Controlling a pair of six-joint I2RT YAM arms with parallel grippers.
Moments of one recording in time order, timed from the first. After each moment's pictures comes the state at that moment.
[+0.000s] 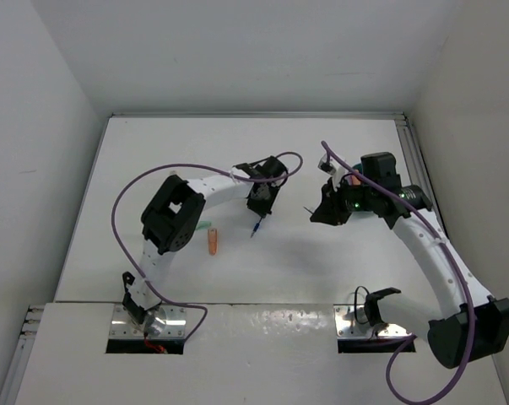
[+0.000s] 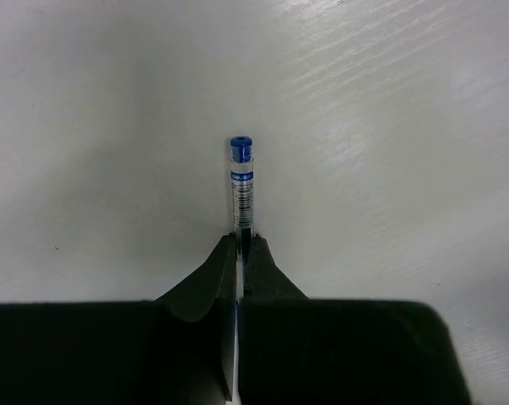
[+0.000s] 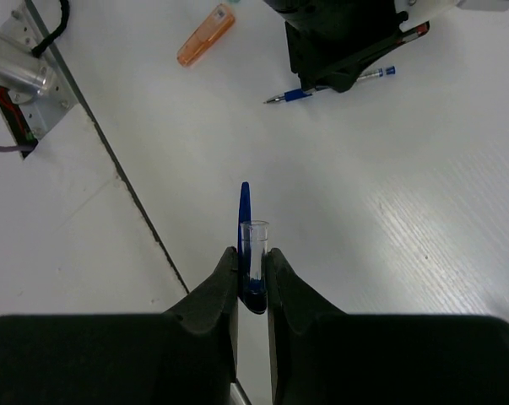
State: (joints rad) left arm -0.73 2.14 1.60 -0.61 -0.06 -0.30; right arm 0.24 1.10 0.98 -0.76 -0.72 -0.30
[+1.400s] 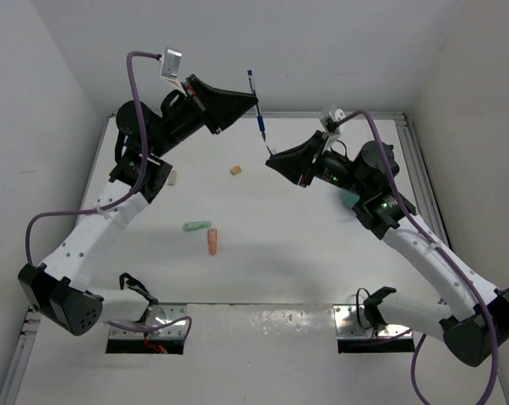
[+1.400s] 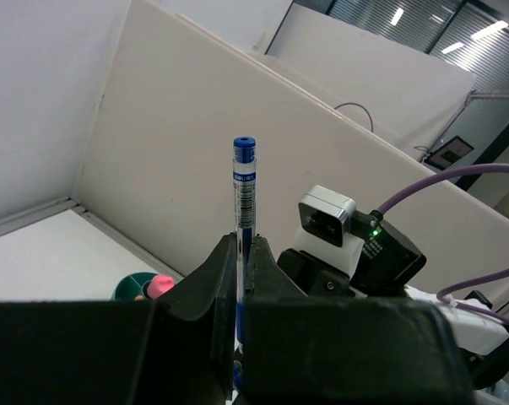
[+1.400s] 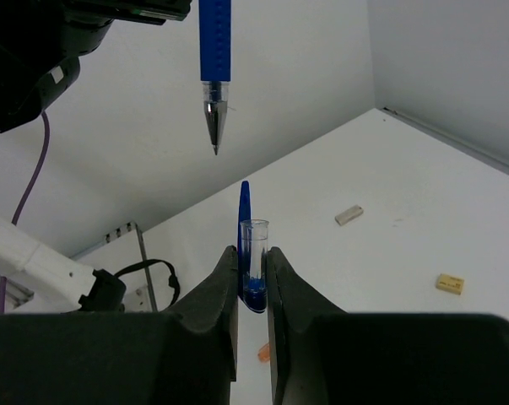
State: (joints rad) left arm -0.47 1.28 1.40 0.36 0.52 -0.77; right arm 0.54 1.09 1.00 0.23 -0.55 0.35
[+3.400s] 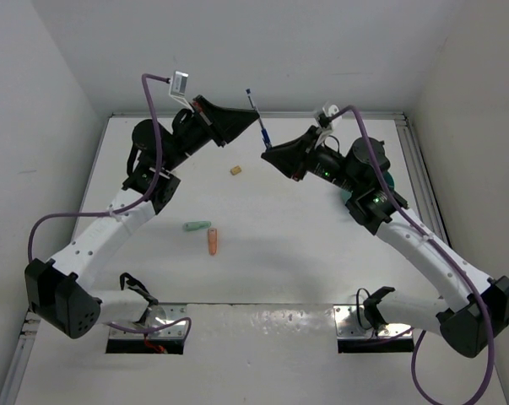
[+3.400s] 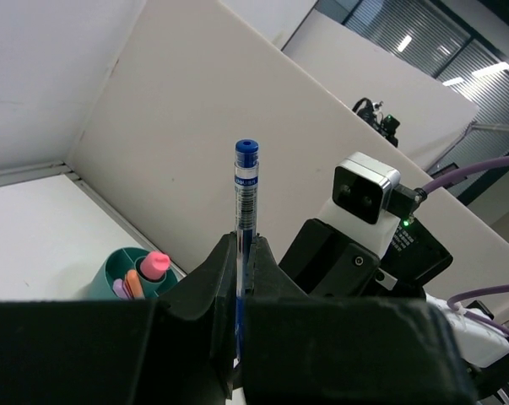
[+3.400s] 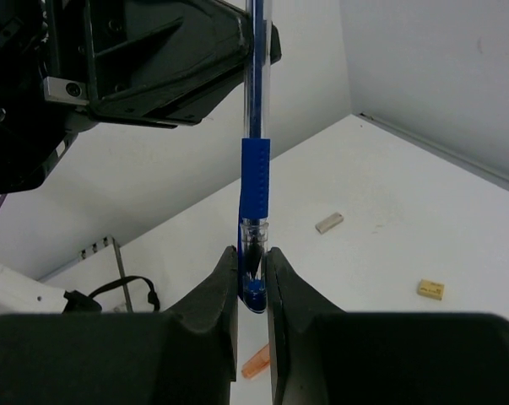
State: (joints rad) left arm -0.48 1.26 1.20 0.47 0.47 -0.88; right arm 0.56 1.15 1.02 0.26 -0.46 0.33
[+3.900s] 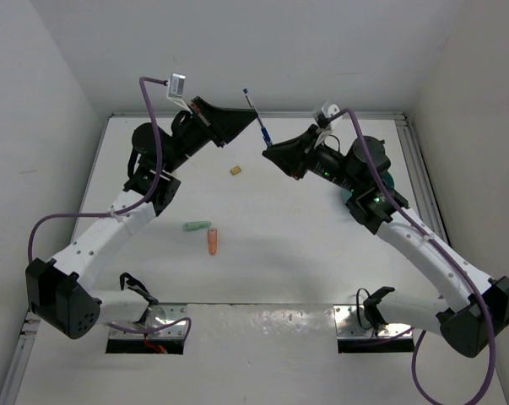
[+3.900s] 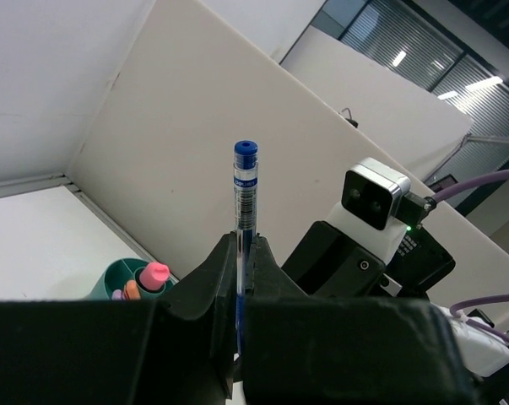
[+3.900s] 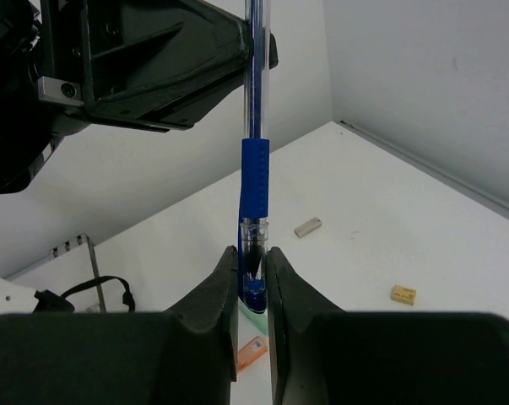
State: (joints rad) left arm -0.48 1.25 1.16 0.54 0.44 -0.90; right arm 0.56 1.15 1.04 0.24 -0.43 0.27
